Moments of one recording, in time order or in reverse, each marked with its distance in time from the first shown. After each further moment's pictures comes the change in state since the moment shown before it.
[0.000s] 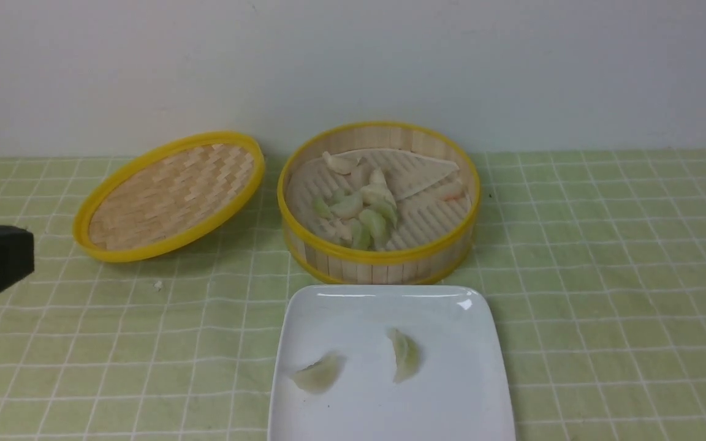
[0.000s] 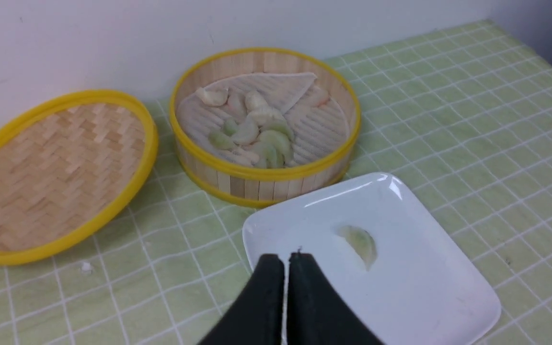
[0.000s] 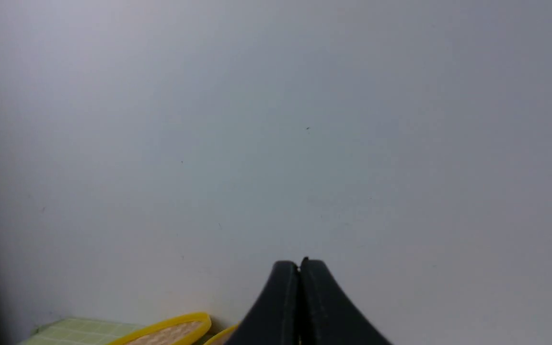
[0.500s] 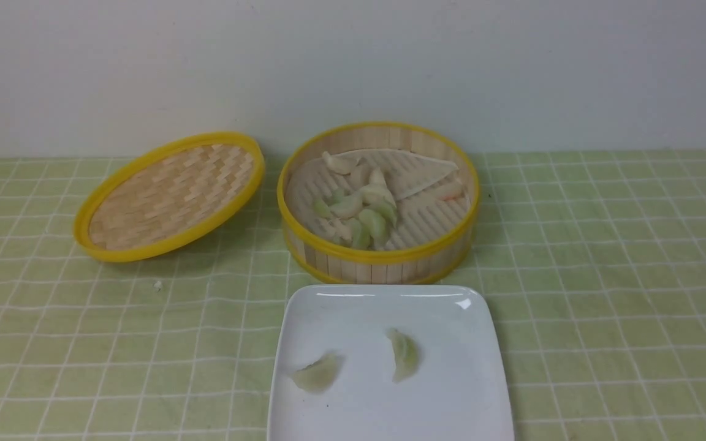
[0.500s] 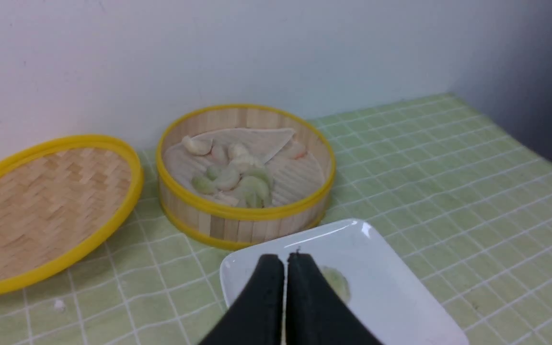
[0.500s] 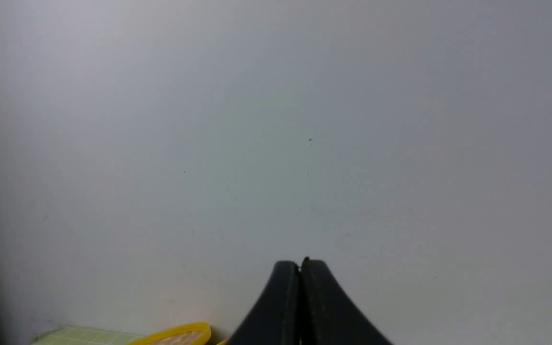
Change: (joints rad) right arm 0.000 0.000 0.000 -0.007 -0.017 0.000; left arm 0.000 -0.273 0.182 -0.043 -0.128 -0.019
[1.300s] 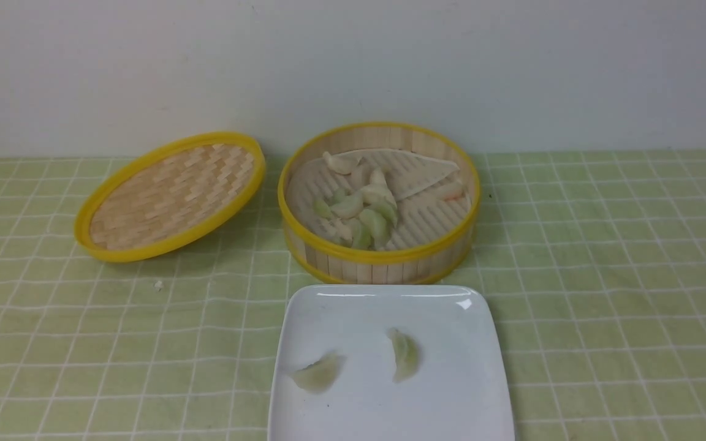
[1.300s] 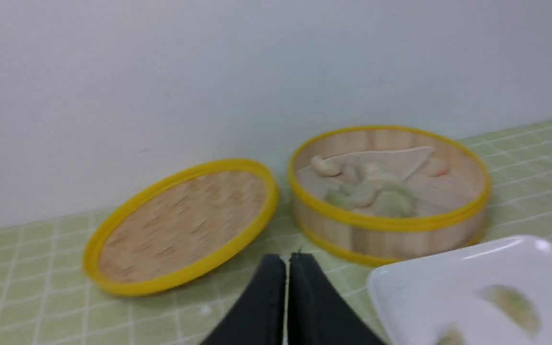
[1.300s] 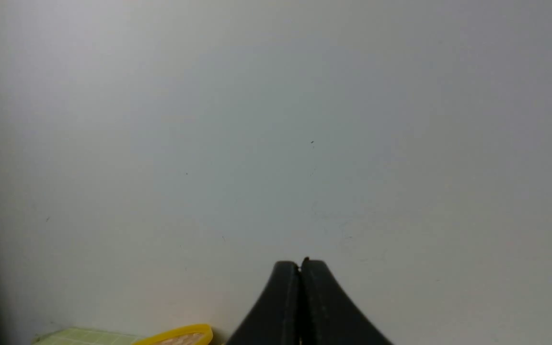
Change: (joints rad) right arm 0.000 0.000 0.000 -0.001 -0.005 0.000; left arm 0.305 -0.236 0.489 0.052 -0.362 0.151
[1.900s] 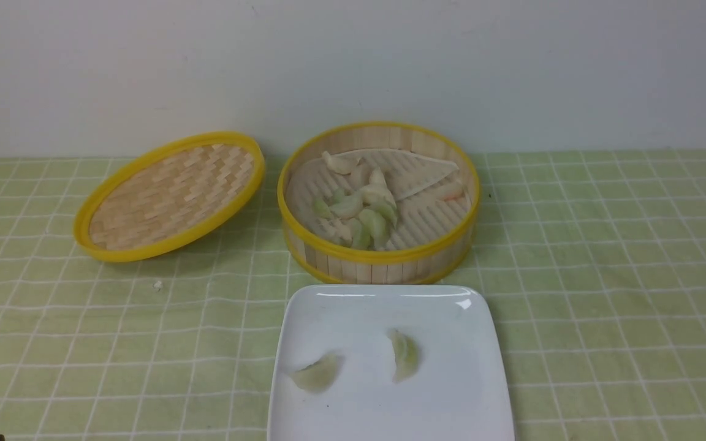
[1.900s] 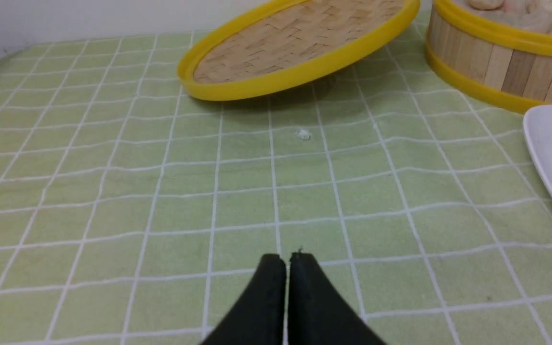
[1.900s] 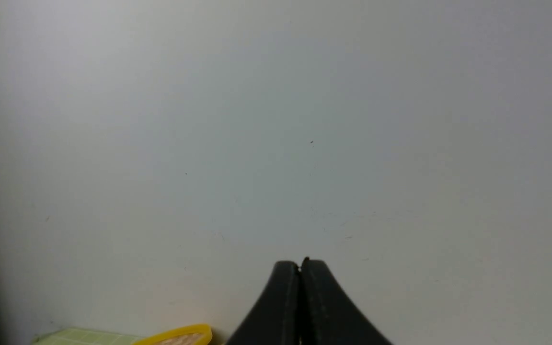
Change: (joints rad) right arm 0.000 0.000 0.000 0.000 -0.001 0.000; left arm 0.190 -0.110 0.281 -0.008 0.014 0.006
